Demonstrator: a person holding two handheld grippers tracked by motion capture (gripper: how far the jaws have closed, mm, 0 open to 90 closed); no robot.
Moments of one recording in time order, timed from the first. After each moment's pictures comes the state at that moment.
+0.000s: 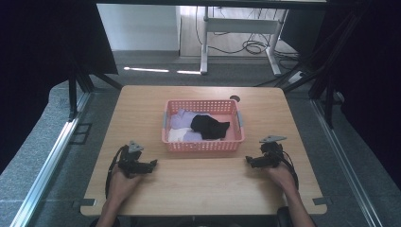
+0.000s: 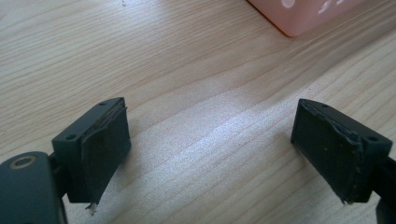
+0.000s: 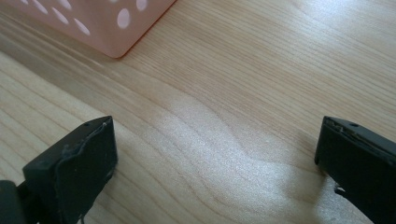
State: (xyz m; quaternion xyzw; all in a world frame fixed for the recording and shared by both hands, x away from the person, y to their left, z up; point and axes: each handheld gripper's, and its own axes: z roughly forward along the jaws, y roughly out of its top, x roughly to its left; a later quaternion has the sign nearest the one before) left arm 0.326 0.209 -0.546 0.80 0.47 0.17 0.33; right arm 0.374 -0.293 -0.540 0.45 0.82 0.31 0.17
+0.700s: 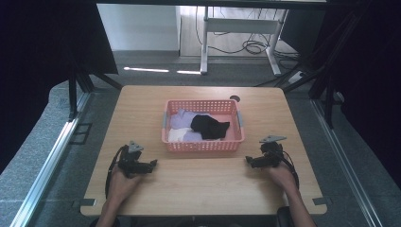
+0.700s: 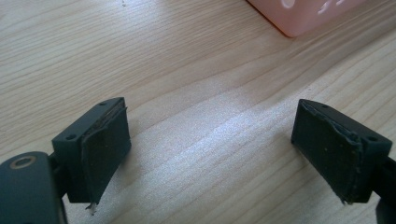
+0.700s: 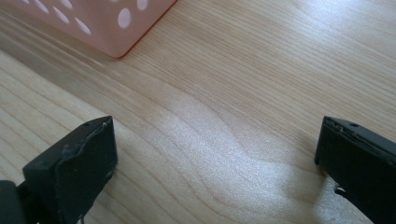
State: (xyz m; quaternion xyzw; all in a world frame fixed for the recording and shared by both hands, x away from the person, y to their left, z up) left arm 0.326 0.209 -0.546 0.80 0.47 0.17 0.33; right arm 0.374 -0.293 -0.540 0.45 0.82 0.31 0.17
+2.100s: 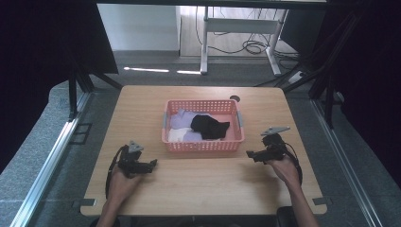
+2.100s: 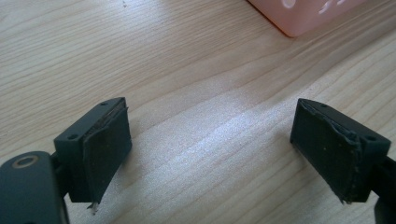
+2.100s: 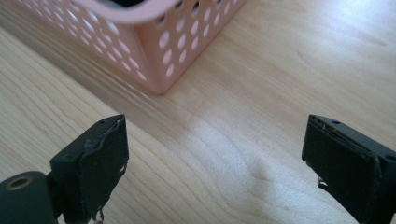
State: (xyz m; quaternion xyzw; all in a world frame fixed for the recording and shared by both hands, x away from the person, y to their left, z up) left arm 0.326 0.209 -0.545 0.80 0.47 0.17 0.32; right arm 0.377 -0.289 -0.491 0.42 0.84 0.32 0.14
